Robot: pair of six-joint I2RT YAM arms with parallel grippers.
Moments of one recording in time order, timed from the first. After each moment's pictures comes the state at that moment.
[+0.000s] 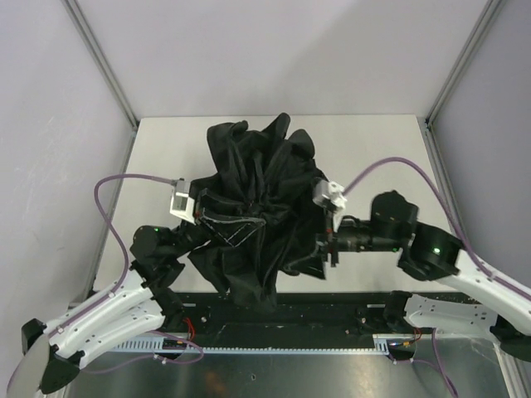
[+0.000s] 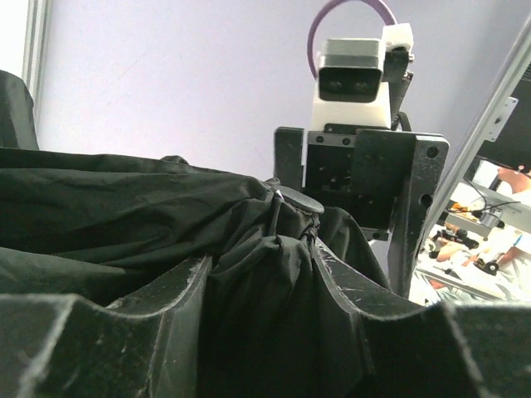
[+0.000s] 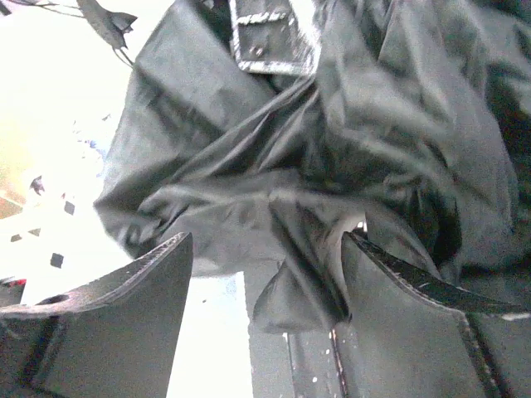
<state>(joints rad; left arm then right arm) -0.81 0.67 0.55 0.66 0.40 -0.63 1.06 0.90 1.13 -0.39 -0.44 0.22</state>
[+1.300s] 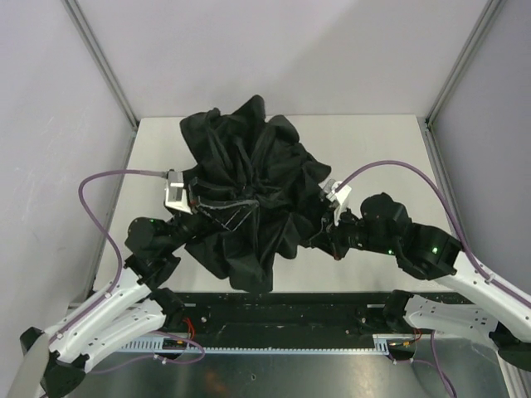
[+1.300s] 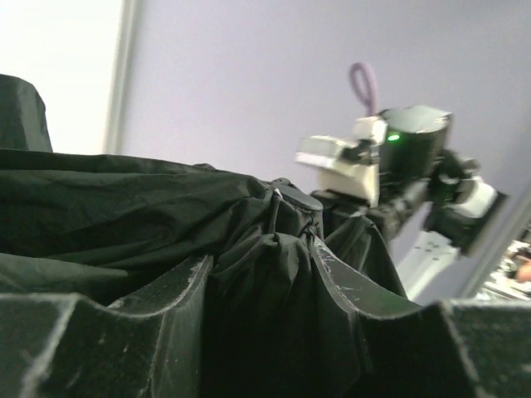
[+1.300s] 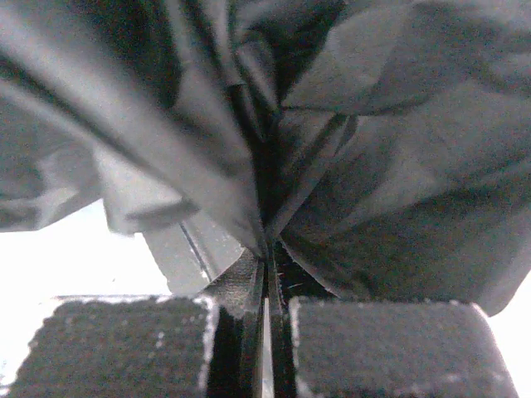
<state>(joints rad) -0.73 0.67 0.62 0.58 0.39 -0.55 1.00 0.82 1.05 -0.65 -0.14 0.19</state>
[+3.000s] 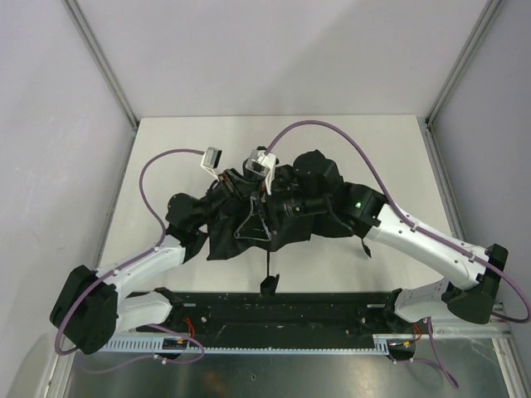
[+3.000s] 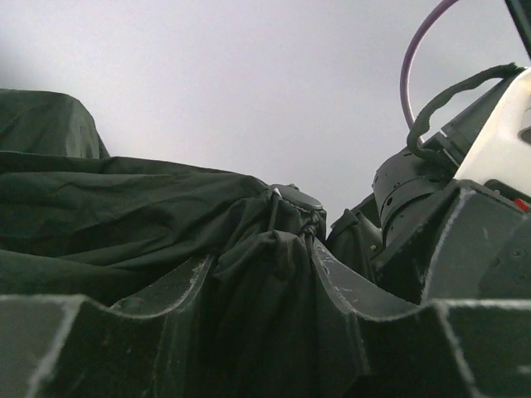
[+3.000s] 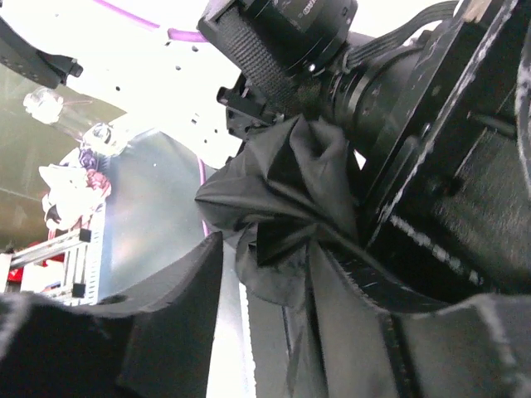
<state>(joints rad) -0.60 1.13 0.57 0.99 0.53 -1.21 1.02 1.36 1.44 -0.36 -0.53 0.29</state>
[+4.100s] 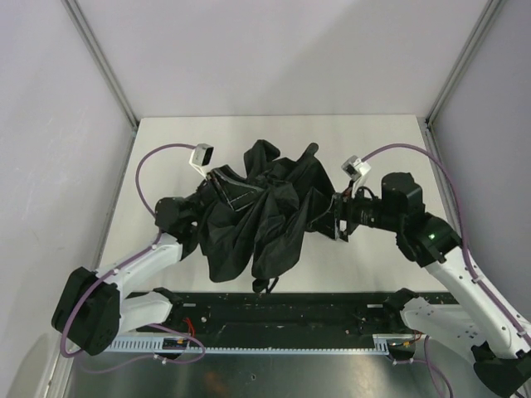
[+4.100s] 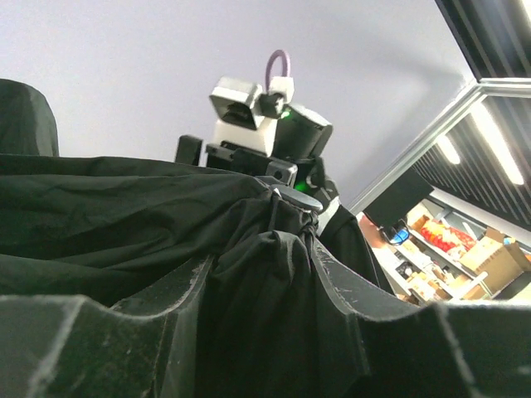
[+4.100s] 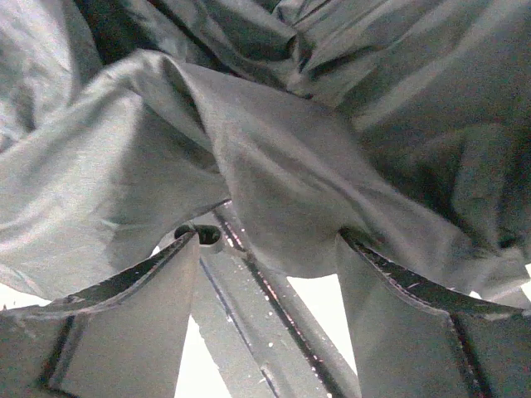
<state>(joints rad) -0.50 1.14 0.57 1.21 0.70 -1.37 0.58 0.84 1.03 -0.55 -0.46 0.31</state>
